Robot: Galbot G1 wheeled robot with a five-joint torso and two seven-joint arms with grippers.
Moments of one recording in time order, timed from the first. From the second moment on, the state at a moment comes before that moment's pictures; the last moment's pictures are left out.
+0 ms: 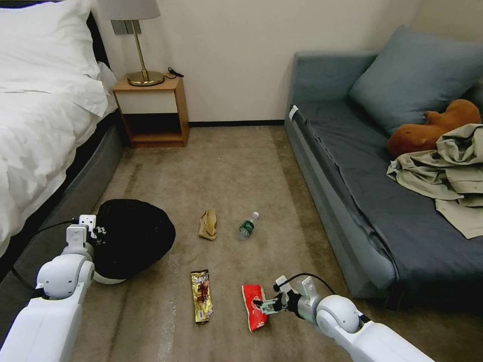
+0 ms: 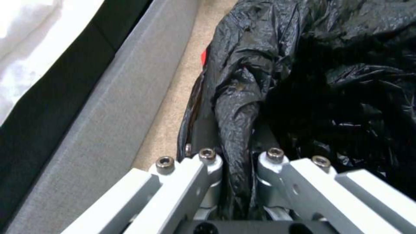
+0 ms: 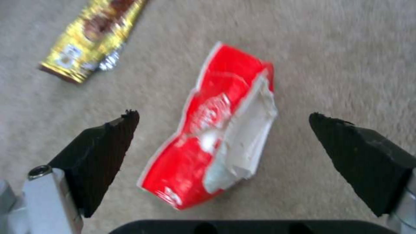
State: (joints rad) left arm 1.14 -1.09 -0.71 -1.66 -0.21 0.56 -0.08; right arm -1.03 0.95 -0.19 1.53 0.61 -0.46 -0.16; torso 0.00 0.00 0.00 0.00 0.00
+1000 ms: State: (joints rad) left arm 1.13 -1.11 -0.68 -1.65 -0.18 0.56 -0.08; right arm -0.93 1.00 -0.31 1.35 0.57 -0.43 -0.20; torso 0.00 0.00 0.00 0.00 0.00
